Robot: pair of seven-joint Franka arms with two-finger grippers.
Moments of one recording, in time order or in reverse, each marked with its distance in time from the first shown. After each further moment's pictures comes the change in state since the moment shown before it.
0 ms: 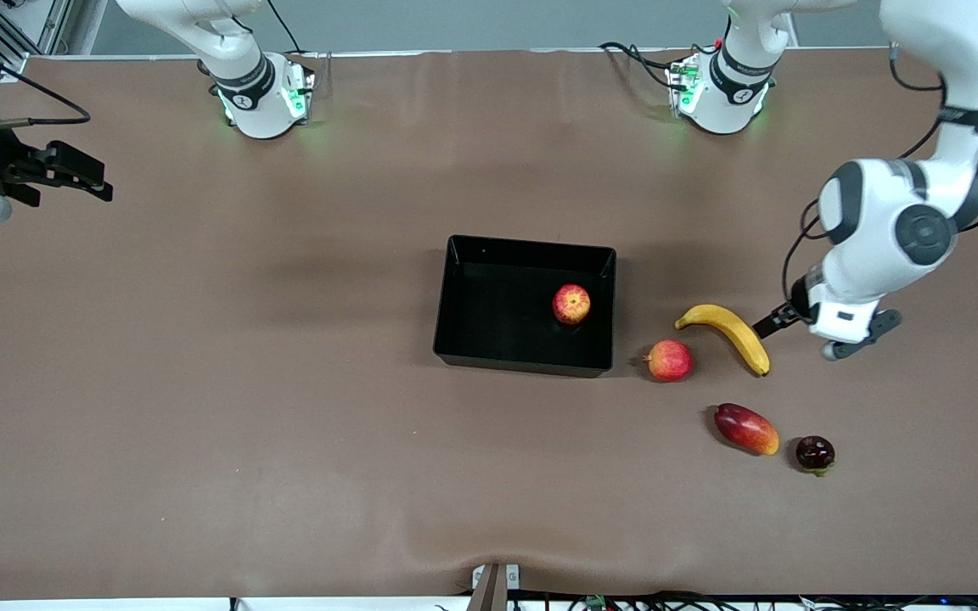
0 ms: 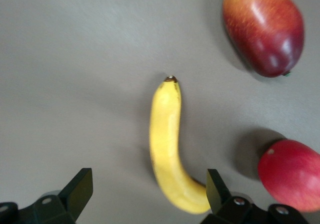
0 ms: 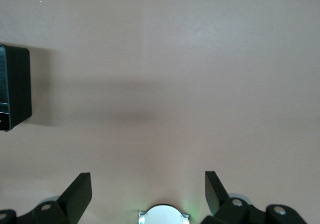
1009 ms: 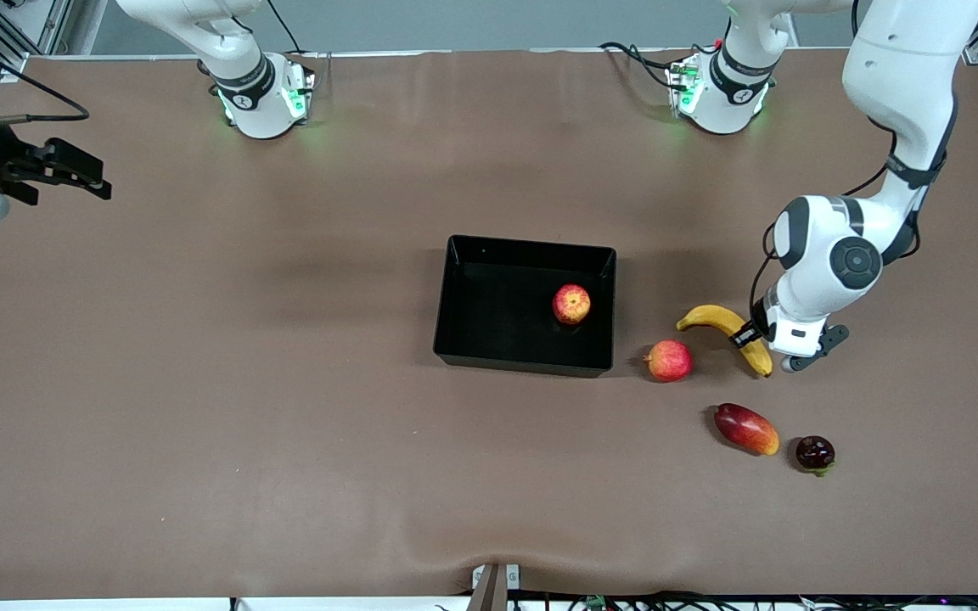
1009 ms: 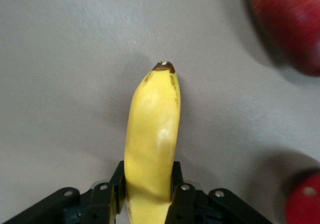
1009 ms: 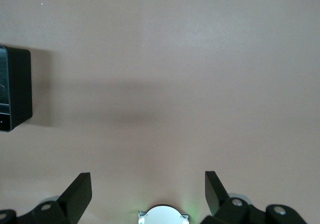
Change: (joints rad) left arm -0.010 0.112 -0.004 -0.019 0.000 0.147 -0.040; right arm -0.005 -0.003 -0.003 0.016 -0.001 -0.003 0.000
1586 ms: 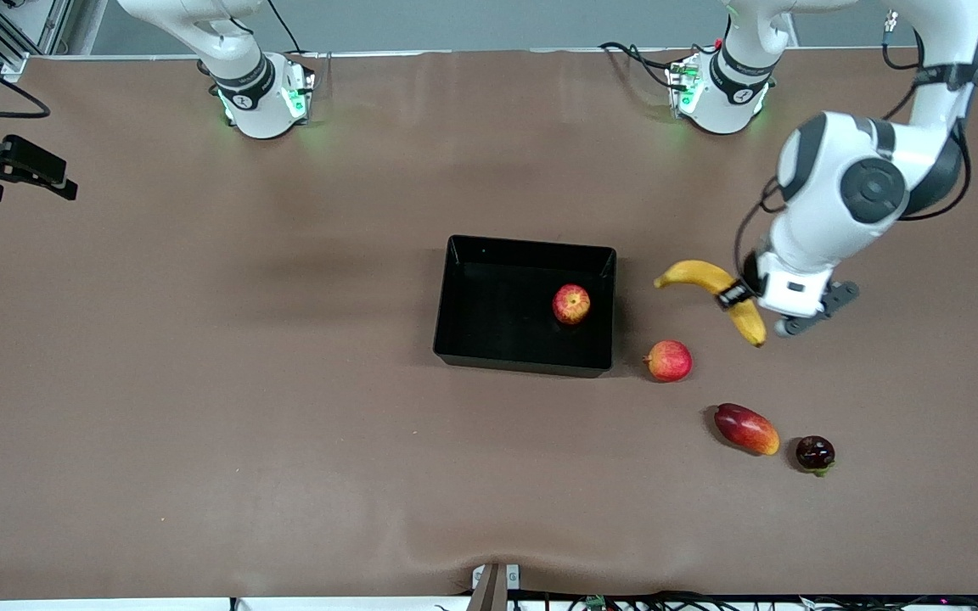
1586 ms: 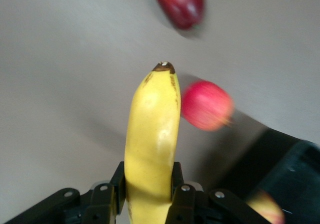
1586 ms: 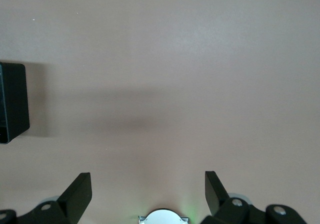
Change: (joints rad) left arm -0.006 -0.260 -0.242 0.141 0.000 -0.415 -0.247; right arm -0.046 0.010 -0.004 0.023 0.000 -0.008 0.011
